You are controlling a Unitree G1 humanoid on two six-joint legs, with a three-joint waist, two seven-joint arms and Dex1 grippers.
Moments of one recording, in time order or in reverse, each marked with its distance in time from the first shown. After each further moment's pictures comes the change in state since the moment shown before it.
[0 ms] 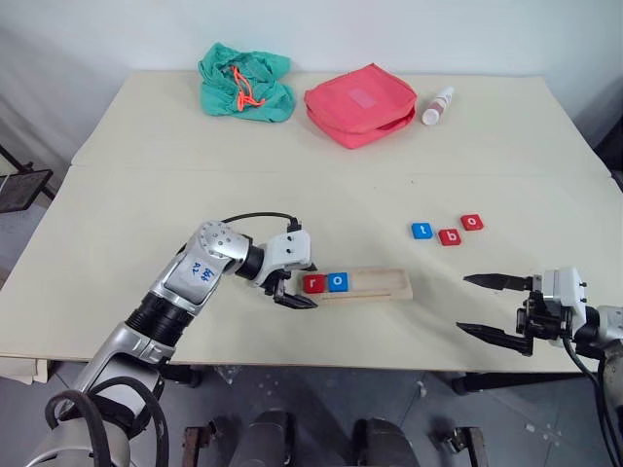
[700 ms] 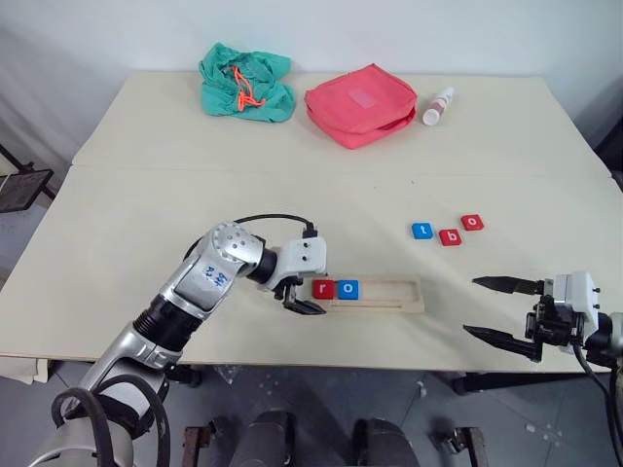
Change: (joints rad) left arm 0.006 -0.012 -0.044 -0.154 0.057 0.119 0.010; right arm 0.043 -0.005 -0.043 -0.050 0.010 0.020 -0.016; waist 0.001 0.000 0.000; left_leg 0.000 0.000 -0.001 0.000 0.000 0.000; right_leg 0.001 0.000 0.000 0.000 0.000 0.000
